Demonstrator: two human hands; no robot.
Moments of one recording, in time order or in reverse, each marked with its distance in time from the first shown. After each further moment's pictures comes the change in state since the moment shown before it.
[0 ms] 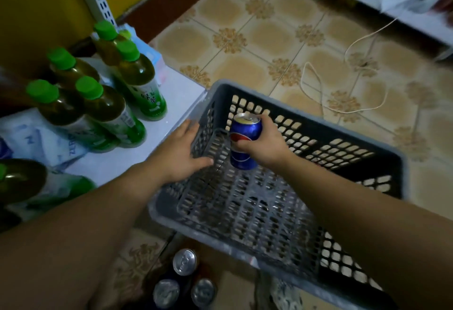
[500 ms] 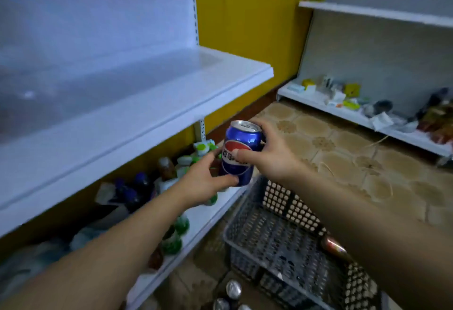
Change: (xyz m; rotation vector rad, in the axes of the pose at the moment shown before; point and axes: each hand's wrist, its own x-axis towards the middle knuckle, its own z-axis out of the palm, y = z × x) left_hand -0.298 0.106 -0.202 -0.668 0.308 0.148; right_hand -0.268 -0.298 -0.047 0.179 -0.115 -0.553
